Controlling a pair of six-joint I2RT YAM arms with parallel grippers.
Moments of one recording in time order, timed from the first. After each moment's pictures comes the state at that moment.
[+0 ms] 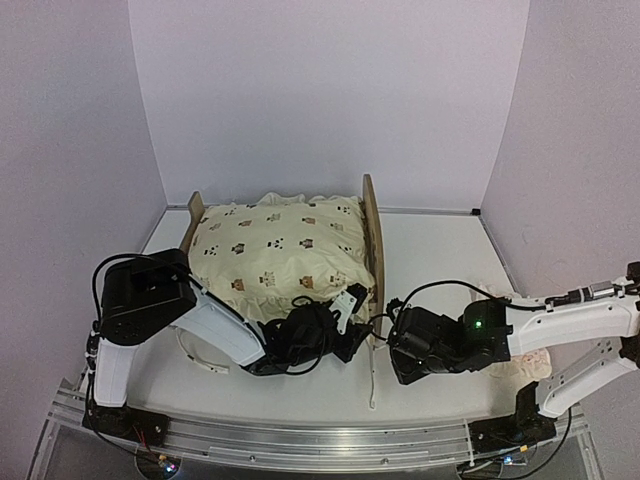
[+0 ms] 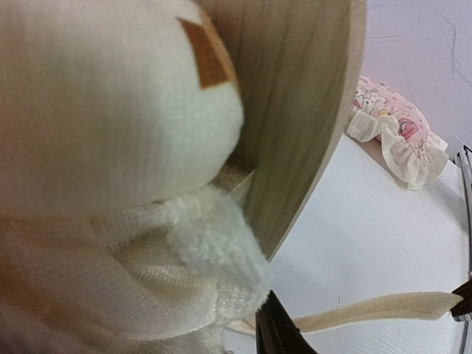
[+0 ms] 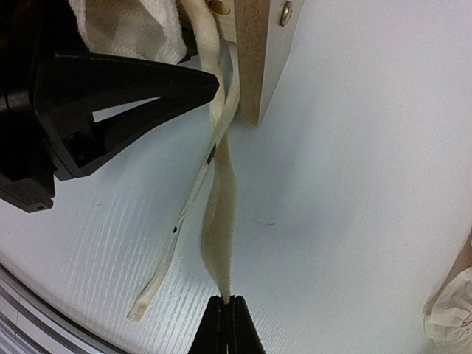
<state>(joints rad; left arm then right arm) -1.21 2.11 1.03 0.76 -0.22 -0.25 1.24 1.33 0.80 -0.65 0.42 0.74</state>
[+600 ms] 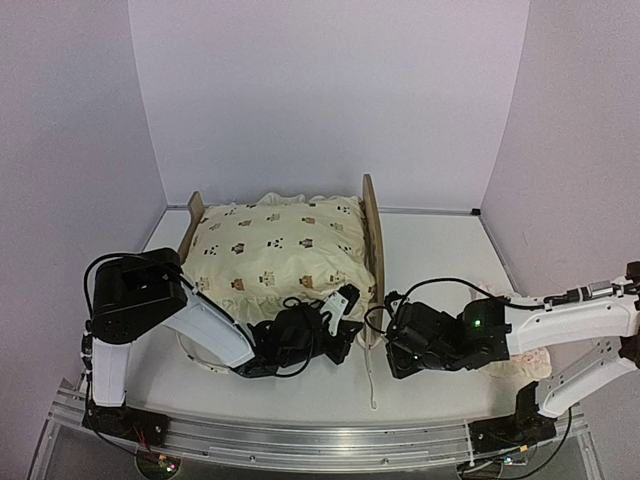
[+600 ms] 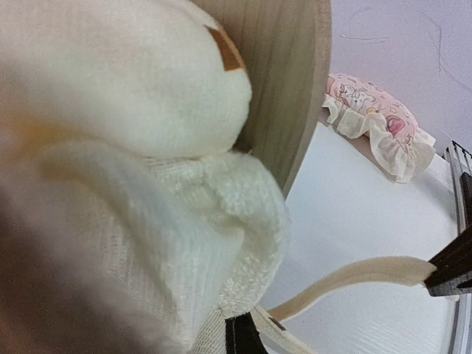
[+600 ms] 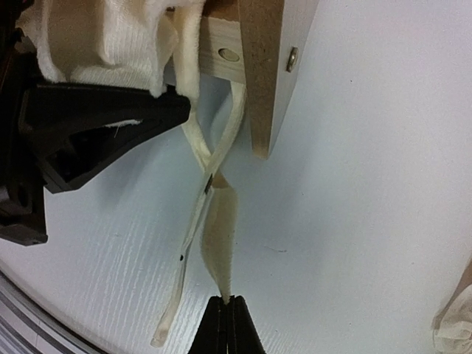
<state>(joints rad) -1.21 2.07 0.95 0.82 -0.20 -0.23 1.23 1.33 0.80 -0.58 0.45 0.74</state>
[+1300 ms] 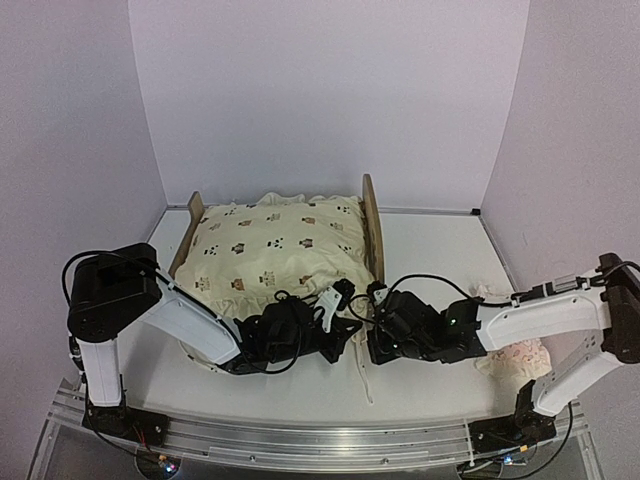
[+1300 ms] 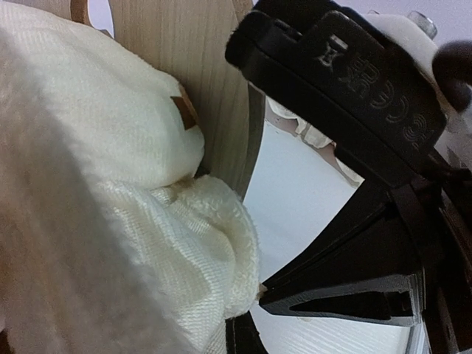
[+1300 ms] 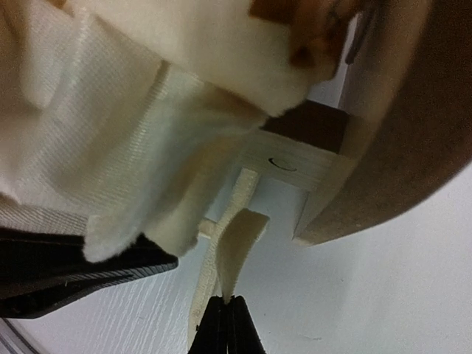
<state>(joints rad) -1.21 1.95 0.89 0.80 -0.12 -0.26 1.13 1.48 0.78 -0.23 0.41 0.62</state>
